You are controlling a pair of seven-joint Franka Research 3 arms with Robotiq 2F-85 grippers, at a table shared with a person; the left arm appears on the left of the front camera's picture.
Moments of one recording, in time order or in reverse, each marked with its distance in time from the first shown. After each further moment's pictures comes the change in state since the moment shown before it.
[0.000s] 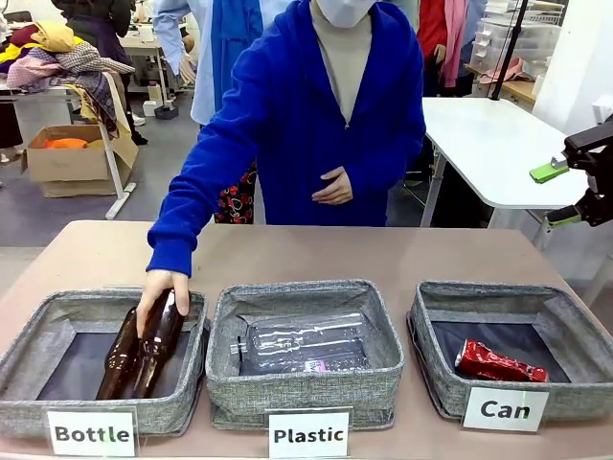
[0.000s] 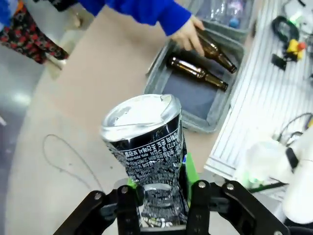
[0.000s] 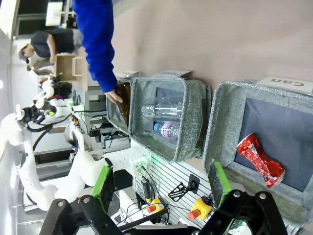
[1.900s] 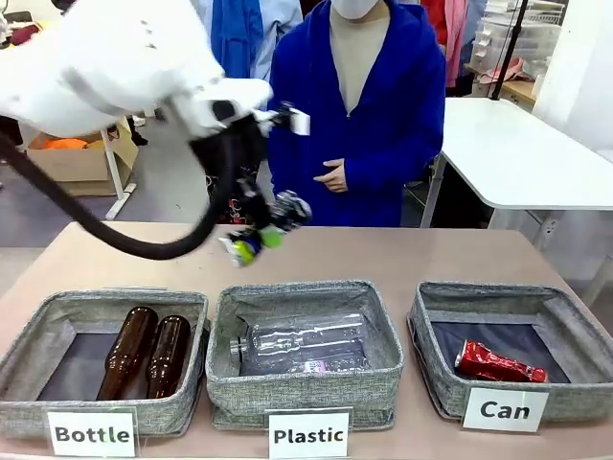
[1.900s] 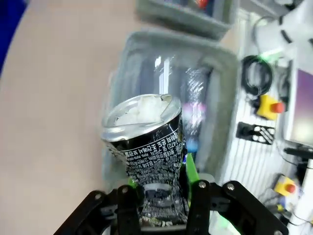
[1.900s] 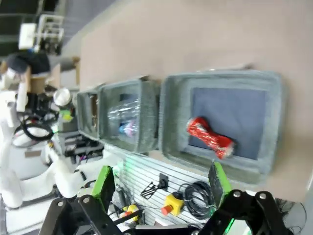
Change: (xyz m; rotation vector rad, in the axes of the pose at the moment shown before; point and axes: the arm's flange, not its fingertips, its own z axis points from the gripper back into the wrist) left arm 0.370 -0.115 -0.367 -0.375 0.167 -0.130; right arm -0.053 -0.031 0.094 -0.176 -0.131 -0.031
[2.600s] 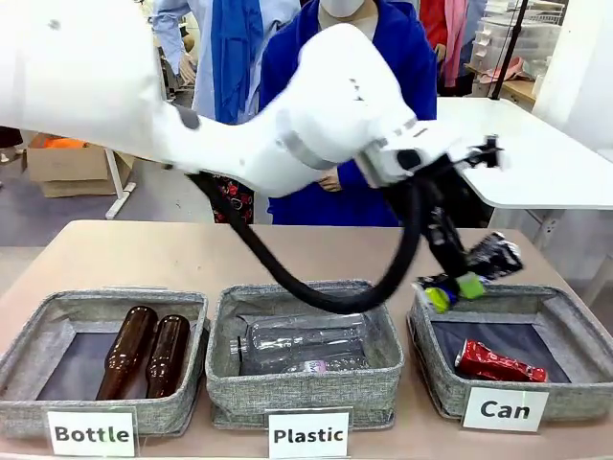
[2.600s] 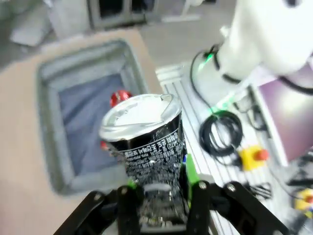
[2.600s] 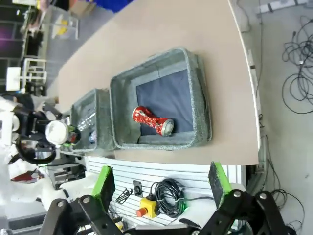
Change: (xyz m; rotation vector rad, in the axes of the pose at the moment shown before) left arm 0.186 -0.085 -0.138 -0.290 -0.201 -0.471; right arm -0.101 -0.097 0.088 -0.085 -0.185 -0.084
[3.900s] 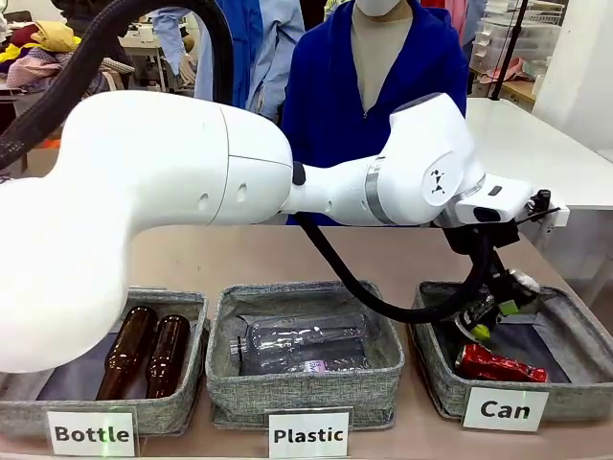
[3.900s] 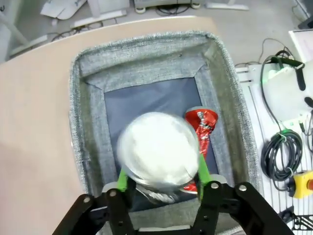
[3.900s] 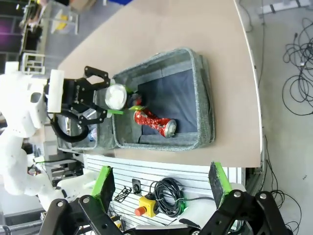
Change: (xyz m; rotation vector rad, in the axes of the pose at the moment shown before) left arm 0.022 0.089 -0.104 0.189 0.105 0.069; right arm 0.006 0.010 -0.006 -0.006 0.018 0.021
